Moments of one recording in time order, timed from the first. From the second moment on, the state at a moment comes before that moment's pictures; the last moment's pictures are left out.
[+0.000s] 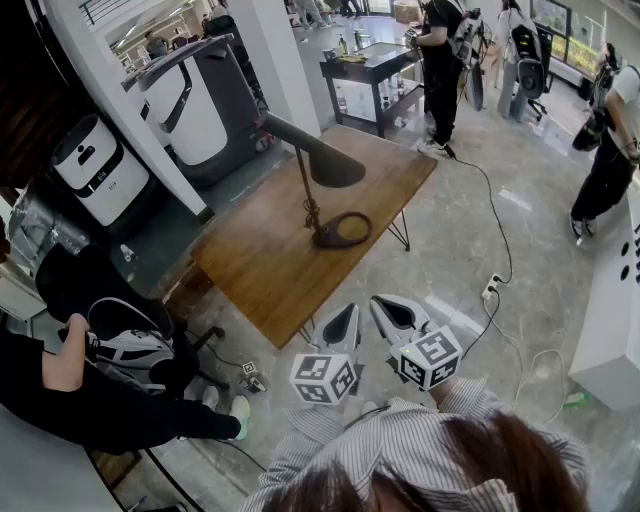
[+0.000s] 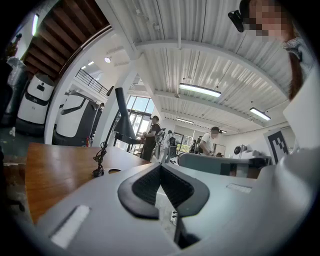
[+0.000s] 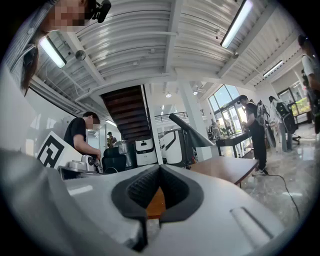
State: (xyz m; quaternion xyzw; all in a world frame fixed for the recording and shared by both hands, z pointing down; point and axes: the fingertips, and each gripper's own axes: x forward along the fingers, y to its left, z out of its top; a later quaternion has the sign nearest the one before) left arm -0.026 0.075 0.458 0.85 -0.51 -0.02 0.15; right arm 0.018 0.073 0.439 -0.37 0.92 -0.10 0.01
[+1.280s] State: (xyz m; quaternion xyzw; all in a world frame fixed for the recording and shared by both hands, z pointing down) left arm -0.054 0.020 0.488 0.80 -0.57 -0.03 0.16; right arm 0.034 0.024 0.471 -0.34 0.94 -0.07 -0.02
